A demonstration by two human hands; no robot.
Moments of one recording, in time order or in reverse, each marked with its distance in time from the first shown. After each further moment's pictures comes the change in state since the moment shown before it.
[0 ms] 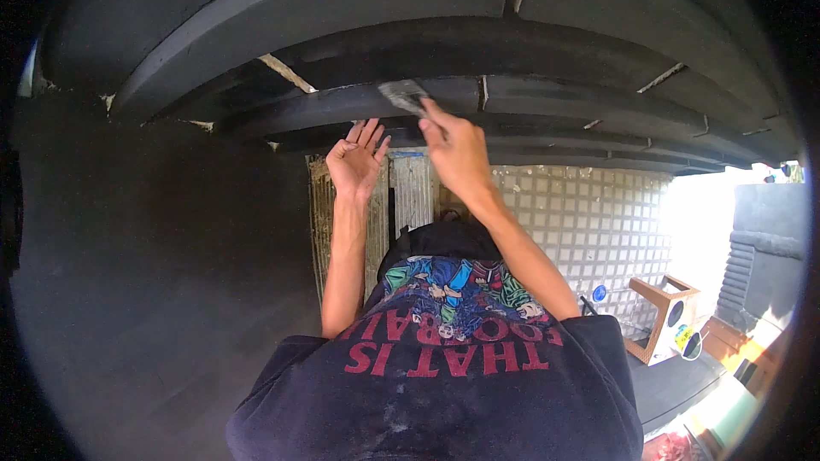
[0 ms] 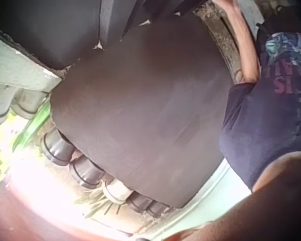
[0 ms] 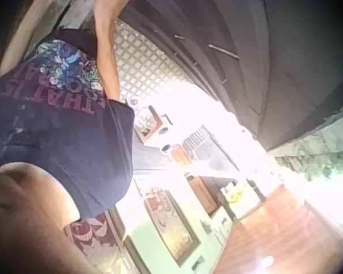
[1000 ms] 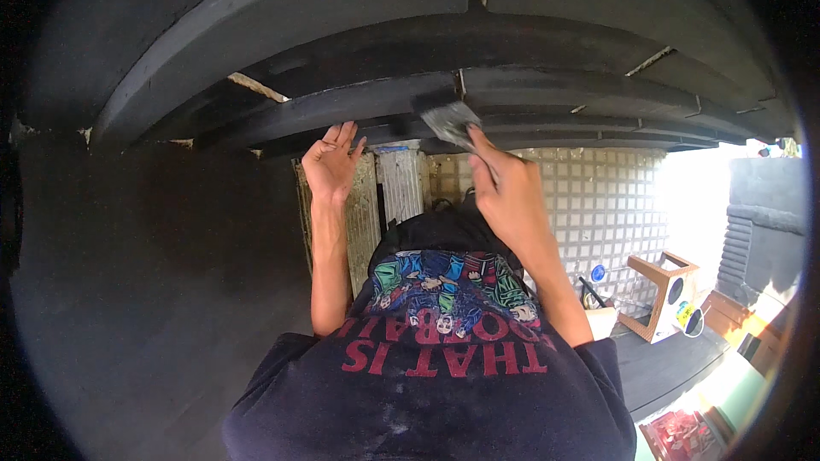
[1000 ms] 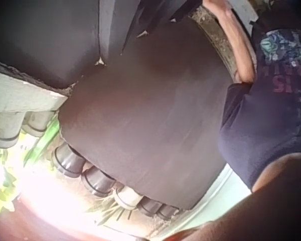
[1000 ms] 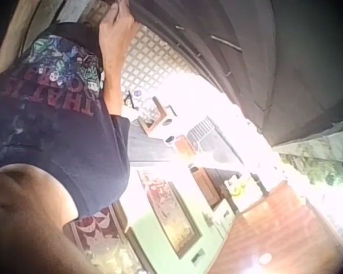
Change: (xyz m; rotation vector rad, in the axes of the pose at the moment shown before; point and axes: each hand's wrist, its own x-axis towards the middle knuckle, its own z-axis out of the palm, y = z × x) left_hand 0.003 0.013 0.011 0.137 0.006 -0.027; right_hand -0.049 -0.022 -0.092 -0.228 -0.032 0.076
